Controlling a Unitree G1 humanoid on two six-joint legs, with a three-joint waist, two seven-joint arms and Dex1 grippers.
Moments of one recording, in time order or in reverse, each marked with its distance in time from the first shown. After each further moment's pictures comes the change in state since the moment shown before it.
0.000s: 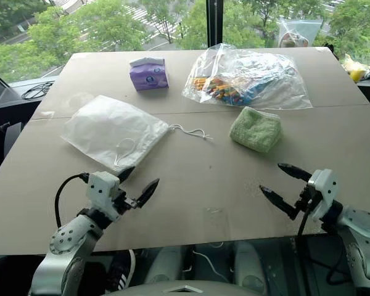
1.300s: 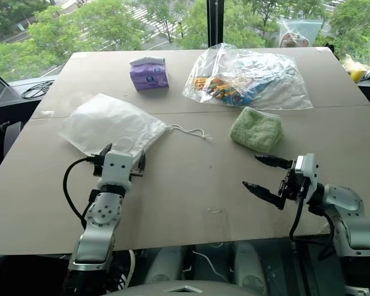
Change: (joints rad) left arm -0.201 -0.118 -0.077 0.184 0.507 -0.013 0.459; right arm -0.152 0.026 0.072 0.089 0.035 0.016 0.158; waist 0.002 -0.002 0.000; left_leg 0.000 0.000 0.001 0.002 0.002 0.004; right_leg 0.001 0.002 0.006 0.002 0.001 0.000
